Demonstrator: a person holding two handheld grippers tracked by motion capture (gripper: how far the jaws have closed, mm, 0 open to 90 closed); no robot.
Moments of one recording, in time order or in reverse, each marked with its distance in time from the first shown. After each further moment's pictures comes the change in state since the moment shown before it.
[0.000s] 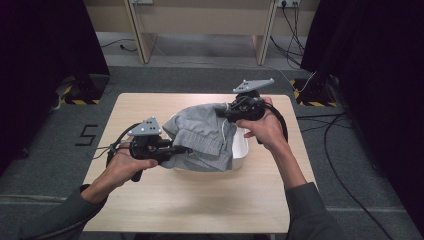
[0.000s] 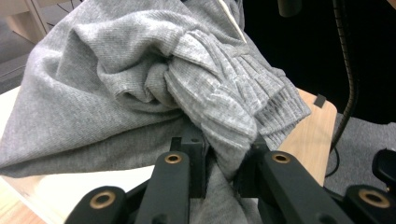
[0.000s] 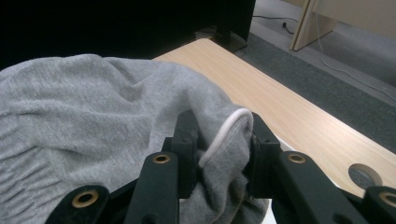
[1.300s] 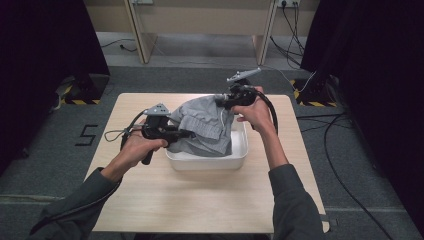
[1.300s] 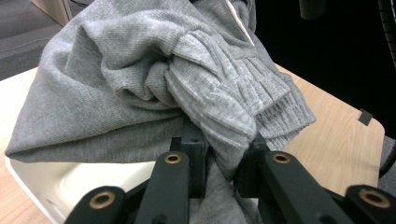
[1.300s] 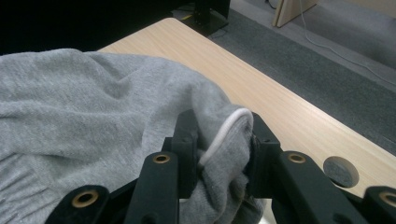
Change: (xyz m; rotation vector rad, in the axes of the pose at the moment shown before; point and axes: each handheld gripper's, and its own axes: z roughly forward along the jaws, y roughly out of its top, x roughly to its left) left arm 0.051 0.006 0.045 0.045 0.059 -0.097; right arm -0.052 0.006 0.055 0.093 -0.064 0.043
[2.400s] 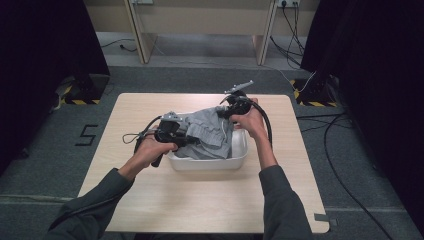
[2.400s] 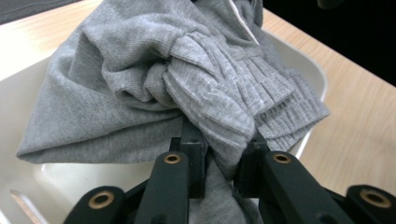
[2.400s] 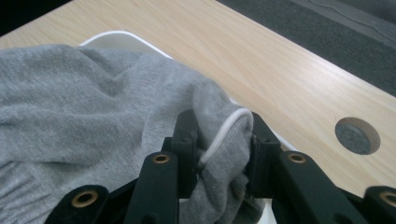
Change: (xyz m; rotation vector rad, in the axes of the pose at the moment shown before) left arm 0.019 -0.027 0.053 0.102 0.027 -0.036; right arm -0.023 -0.039 0.053 0.115 -0.020 0.048
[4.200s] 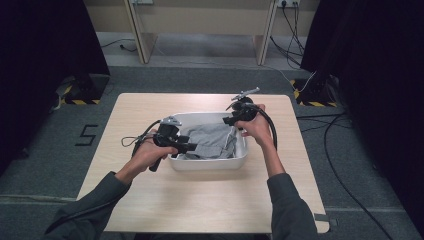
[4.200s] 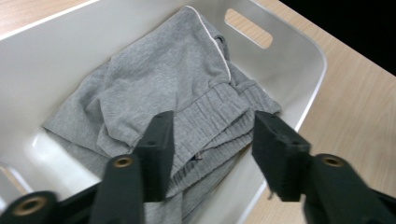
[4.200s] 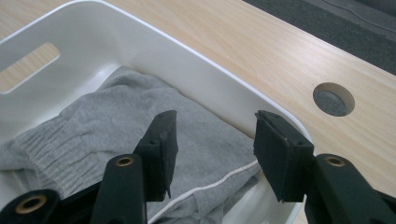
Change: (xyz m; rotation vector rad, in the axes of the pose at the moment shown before) left arm -0.004 -0.010 -0.004 0.041 -0.010 -0.028; right arm -0.004 -0.025 -0.008 0.029 -0.072 0.028
